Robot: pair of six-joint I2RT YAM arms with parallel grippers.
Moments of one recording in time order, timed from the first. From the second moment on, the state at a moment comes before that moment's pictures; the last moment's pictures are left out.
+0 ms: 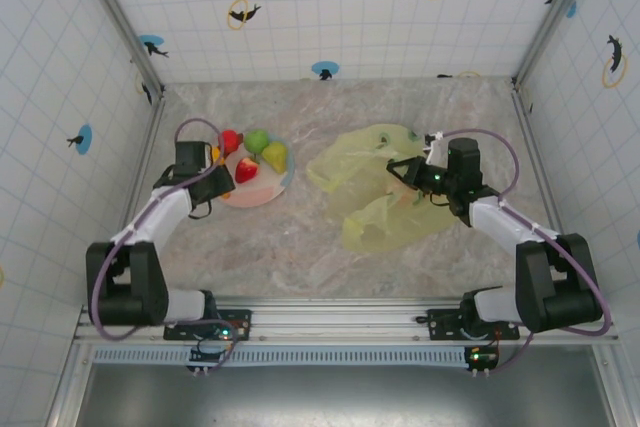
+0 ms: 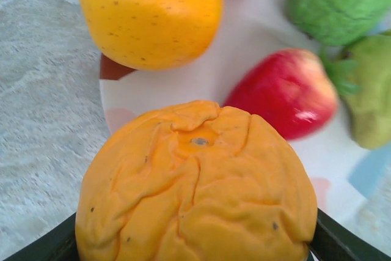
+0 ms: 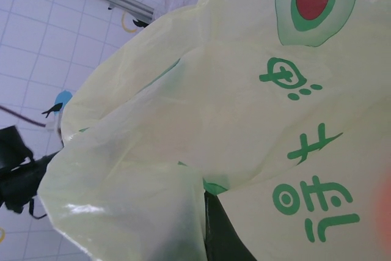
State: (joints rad) left arm -0.03 1.30 0.76 -0.40 0.08 -0.37; right arm 0.22 1.33 0.62 0.21 -0.72 0.75
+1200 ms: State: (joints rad) left arm -0.83 1.65 0.92 0.02 0.19 -0.51; right arm 0.26 1.34 0.67 0.16 -0.67 0.76
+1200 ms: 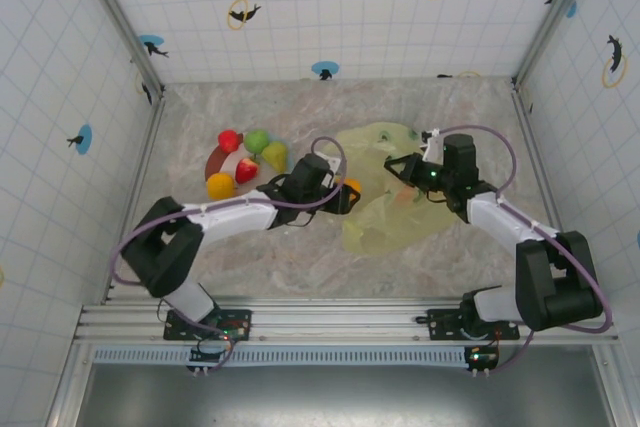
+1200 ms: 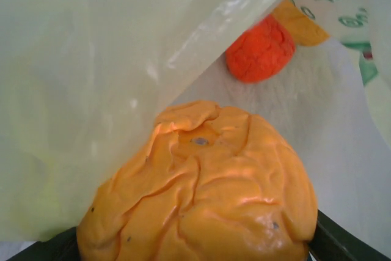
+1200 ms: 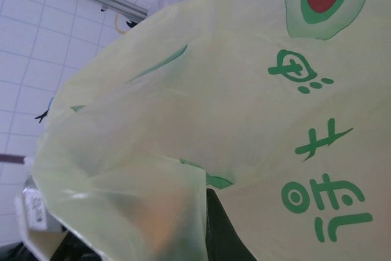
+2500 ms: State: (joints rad) left arm -0.88 2.15 1.24 0.53 -0.02 -0.83; right arm 0.29 1.36 0.73 0.17 -0.71 0.80
